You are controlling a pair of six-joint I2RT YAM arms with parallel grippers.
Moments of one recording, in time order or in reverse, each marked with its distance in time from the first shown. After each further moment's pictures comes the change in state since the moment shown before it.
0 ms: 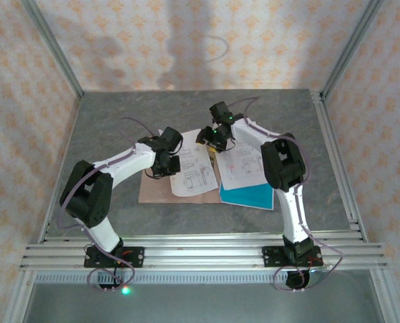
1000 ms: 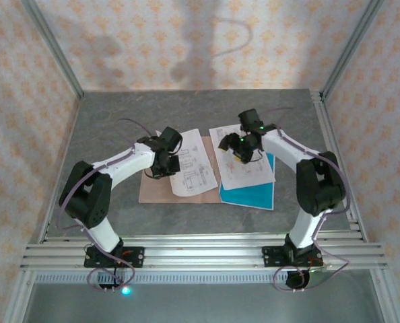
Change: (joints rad) left arm 0.000 -0.010 -0.001 -0.012 0.004 -0.036; right arm -0.099 -0.427 -0.437 0.022 0.019 0.058
